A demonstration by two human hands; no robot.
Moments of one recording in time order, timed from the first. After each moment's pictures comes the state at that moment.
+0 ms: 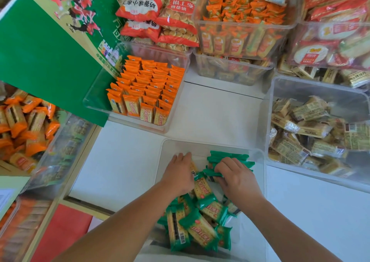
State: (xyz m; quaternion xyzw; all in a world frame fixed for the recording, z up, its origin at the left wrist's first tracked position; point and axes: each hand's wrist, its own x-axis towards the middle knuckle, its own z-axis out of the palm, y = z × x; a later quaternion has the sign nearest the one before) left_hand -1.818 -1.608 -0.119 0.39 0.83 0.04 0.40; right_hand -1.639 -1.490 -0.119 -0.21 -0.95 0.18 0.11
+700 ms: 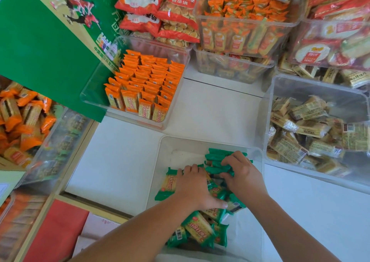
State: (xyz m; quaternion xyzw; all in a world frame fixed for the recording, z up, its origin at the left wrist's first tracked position) left_hand -1.759 -1.597 -0.108 0.46 0.80 -0.10 0.38; right_hand -1.630 -1.477 -0.122 -0.32 -0.91 0.25 0.08
